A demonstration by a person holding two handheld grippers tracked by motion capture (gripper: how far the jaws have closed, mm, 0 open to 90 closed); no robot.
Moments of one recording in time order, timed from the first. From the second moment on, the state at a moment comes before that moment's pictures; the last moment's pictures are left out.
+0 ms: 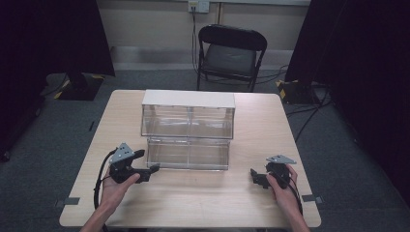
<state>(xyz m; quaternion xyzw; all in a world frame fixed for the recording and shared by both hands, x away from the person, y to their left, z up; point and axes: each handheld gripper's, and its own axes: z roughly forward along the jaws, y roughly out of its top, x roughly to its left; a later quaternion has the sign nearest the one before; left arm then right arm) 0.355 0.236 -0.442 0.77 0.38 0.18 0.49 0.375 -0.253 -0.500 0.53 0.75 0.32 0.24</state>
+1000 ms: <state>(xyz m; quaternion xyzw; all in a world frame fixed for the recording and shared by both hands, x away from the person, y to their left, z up) 0.356 0.239 -0.433 0.76 0.38 0.18 0.49 0.375 -0.253 -0.500 0.53 0.75 0.32 0.24</state>
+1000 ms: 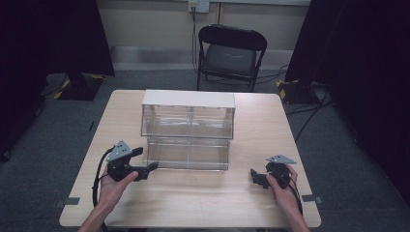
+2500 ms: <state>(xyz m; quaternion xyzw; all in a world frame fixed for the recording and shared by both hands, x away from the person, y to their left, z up) 0.365 0.237 -0.415 0.75 0.38 0.19 0.51 0.375 -0.253 -0.500 0.53 0.75 0.32 0.24</state>
